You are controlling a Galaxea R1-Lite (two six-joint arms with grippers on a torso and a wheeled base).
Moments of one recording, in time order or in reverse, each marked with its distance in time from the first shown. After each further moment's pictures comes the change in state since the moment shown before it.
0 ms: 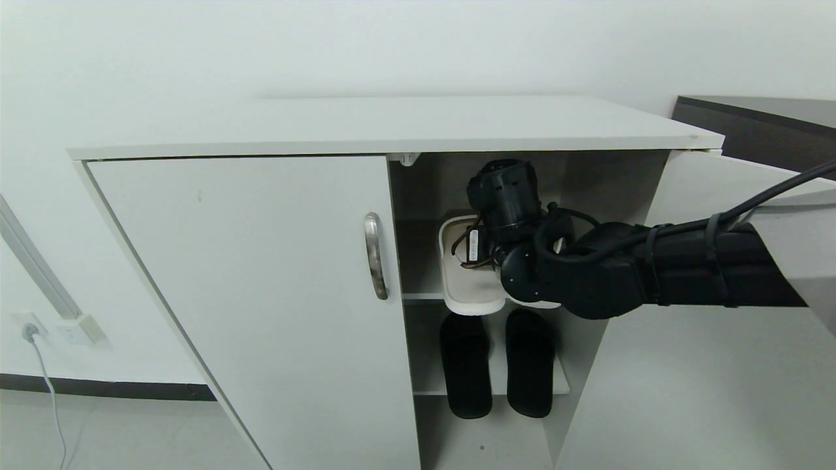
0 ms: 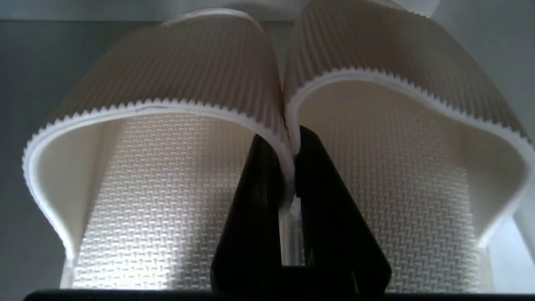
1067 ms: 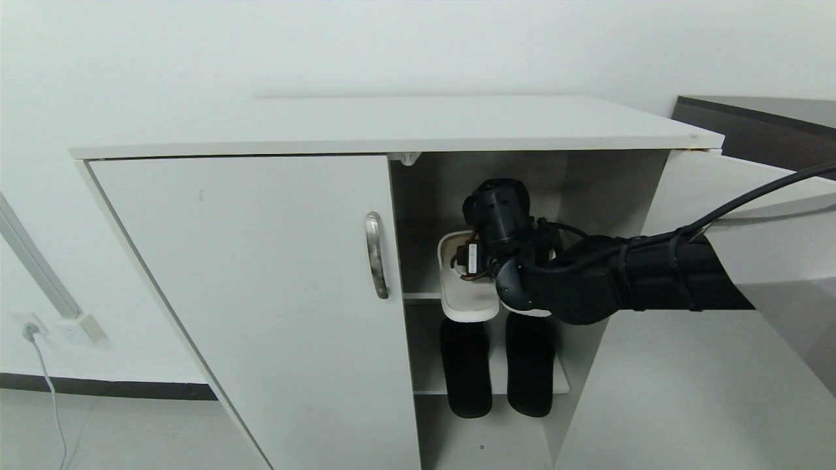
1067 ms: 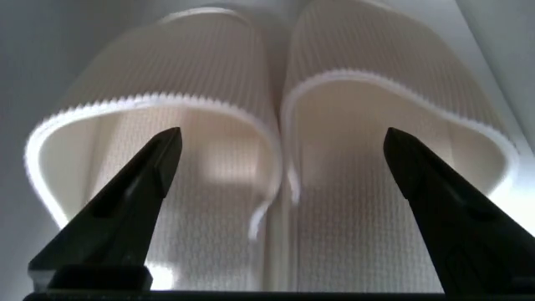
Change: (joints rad) left arm 0.000 0.000 0.000 0.000 0.011 -0.003; right arm -0.019 0.047 0.005 -0.001 0.020 0.012
